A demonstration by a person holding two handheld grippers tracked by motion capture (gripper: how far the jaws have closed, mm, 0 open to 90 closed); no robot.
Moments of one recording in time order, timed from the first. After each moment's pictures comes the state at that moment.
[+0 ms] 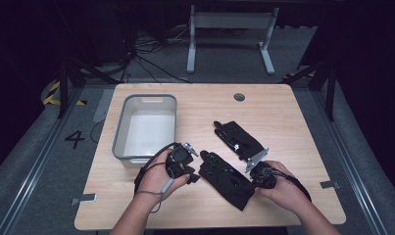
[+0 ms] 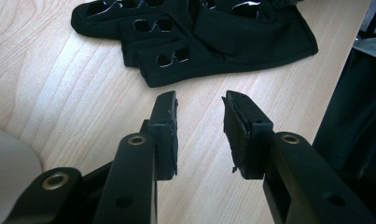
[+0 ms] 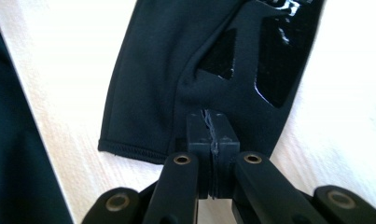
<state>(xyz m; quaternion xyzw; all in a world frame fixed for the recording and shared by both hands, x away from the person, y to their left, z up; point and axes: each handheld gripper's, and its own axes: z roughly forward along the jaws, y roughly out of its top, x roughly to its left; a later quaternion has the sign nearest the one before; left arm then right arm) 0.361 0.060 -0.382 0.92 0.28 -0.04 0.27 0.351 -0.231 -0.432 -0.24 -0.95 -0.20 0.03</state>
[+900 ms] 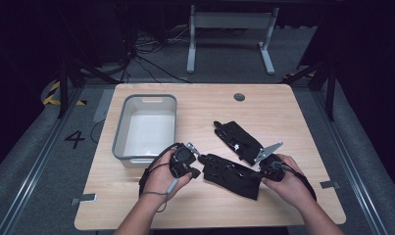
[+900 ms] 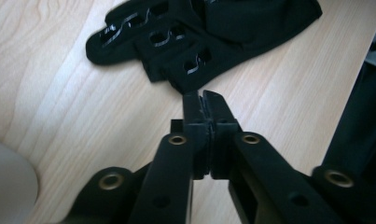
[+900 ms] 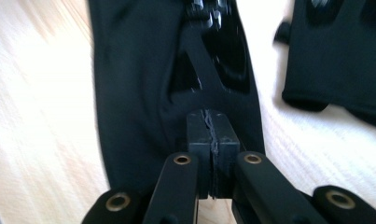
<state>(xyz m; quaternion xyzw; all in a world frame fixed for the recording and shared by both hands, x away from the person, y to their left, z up) 0.364 0.050 -0.389 0.91 0.29 -0.02 0.29 0.362 -0.256 -0.423 -0.30 -0.92 -0.23 -0.05</state>
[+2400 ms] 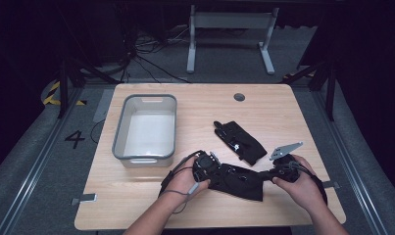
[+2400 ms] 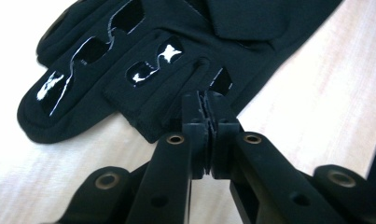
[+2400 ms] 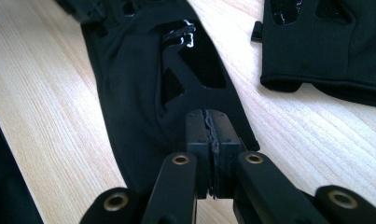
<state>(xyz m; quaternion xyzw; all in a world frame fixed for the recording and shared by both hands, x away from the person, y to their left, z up) 0.373 -0.008 -0.436 0.94 0.24 -0.06 0.22 0.351 -0.287 -0.411 -0.34 -0.90 -0.29 -0.04</state>
